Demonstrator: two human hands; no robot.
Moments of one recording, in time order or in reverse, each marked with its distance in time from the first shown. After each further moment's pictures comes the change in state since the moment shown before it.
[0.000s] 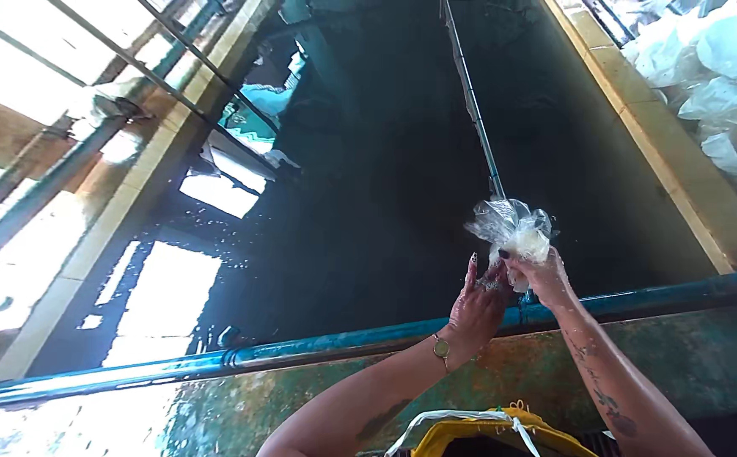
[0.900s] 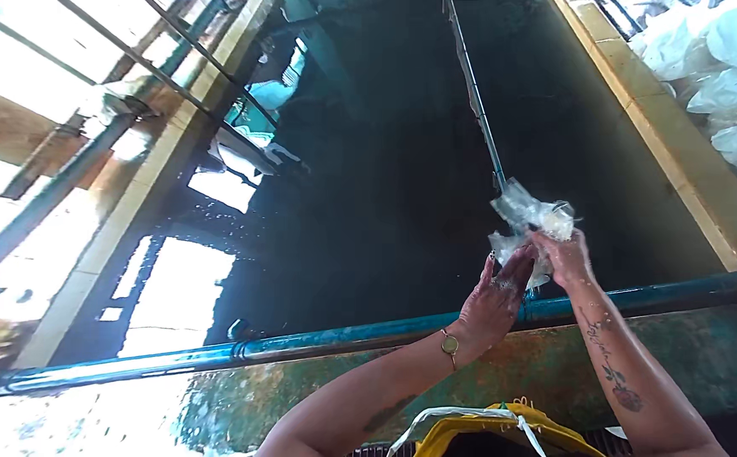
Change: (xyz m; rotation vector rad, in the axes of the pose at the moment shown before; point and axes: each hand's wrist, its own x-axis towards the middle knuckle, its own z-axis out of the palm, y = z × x) left_hand 0.008 0.008 -0.010 0.095 -0.243 0.110; right_hand 0.029 0.004 -0.019 0.117 0.210 0.118
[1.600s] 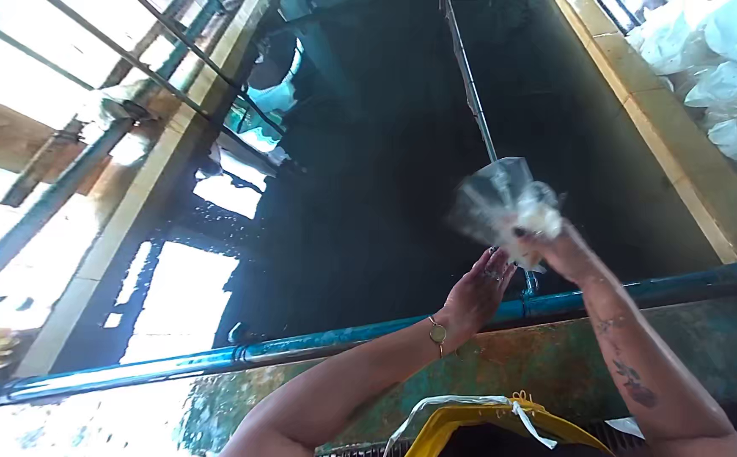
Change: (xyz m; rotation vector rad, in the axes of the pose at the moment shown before) left_hand -0.002 -0.023 -0.006 0.193 -0.166 0.097; right_hand -0.017 -0.033 -0.008 -0.252 -0.450 -0.192
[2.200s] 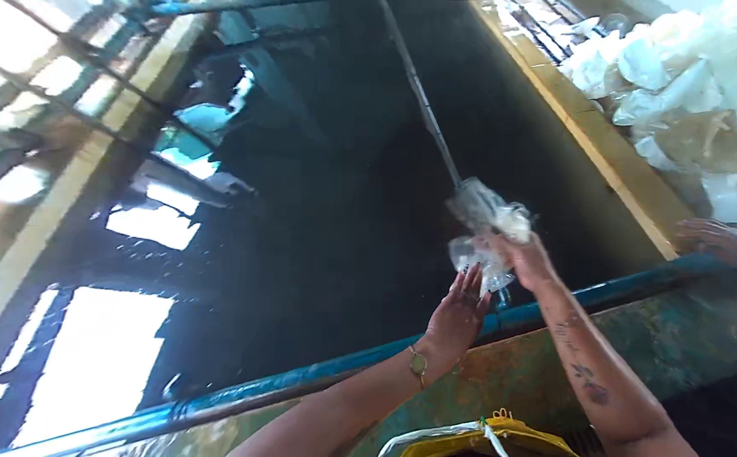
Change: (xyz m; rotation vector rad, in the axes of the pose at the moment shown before) left_hand 0.008 0.010 0.007 -0.240 0.032 0.026; right_hand 0.013 0.020 0.003 0.324 0.301 0.167
